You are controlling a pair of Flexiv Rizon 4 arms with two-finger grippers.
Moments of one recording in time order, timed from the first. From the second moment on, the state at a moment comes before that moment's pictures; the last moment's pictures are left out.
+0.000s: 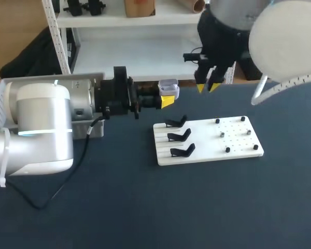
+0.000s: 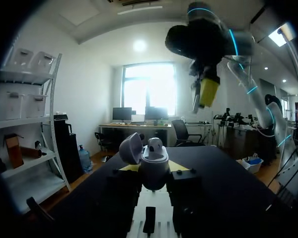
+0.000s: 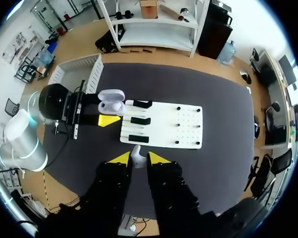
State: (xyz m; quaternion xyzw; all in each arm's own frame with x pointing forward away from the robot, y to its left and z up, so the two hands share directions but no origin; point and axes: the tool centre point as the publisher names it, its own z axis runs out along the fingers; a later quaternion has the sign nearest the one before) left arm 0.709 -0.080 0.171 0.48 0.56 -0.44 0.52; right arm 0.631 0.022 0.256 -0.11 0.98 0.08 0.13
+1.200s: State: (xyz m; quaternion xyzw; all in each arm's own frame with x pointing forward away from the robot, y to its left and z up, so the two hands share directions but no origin) left arm 0.709 -0.080 0.171 0.48 0.56 -0.44 0.52; right arm 0.671 0.085 0.248 -0.31 0.95 0.02 0.10
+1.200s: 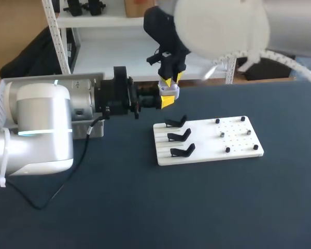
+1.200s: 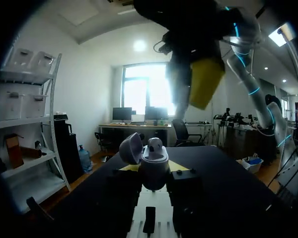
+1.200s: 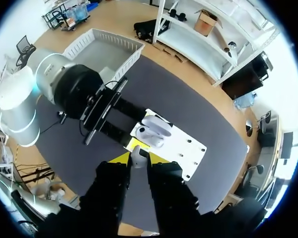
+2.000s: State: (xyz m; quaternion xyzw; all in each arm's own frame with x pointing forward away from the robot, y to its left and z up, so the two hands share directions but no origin) left arm 0.709 -0.080 0.171 0.48 0.56 -0.44 0.52; right arm 0.670 0.092 0.235 -0.31 0.95 -0.01 0.06
